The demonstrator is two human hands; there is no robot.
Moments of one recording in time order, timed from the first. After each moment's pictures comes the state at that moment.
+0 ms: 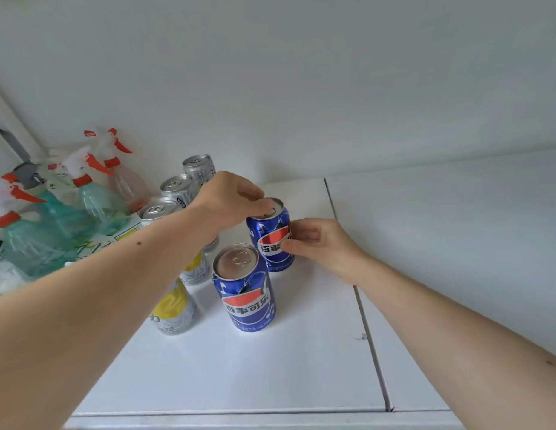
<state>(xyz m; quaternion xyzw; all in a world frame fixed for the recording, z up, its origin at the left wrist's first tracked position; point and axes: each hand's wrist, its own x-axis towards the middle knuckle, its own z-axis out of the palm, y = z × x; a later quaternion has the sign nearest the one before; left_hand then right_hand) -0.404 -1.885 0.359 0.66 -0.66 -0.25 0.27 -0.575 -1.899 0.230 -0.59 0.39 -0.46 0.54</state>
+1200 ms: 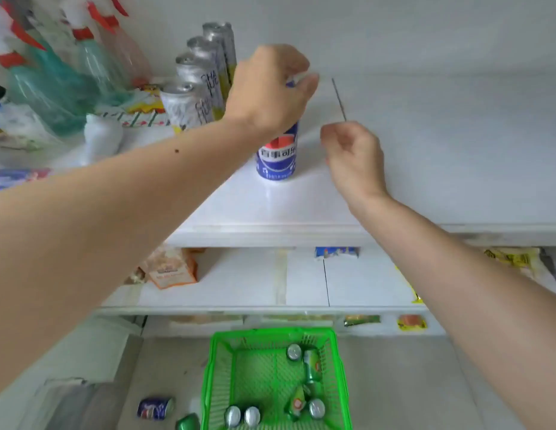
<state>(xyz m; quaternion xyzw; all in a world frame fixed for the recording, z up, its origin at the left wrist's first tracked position) -0.393 -1.763 0.343 0.55 -0.71 -0.15 0.41 -0.522 -1.746 0.252 -0.51 0.61 -0.55 0.27</state>
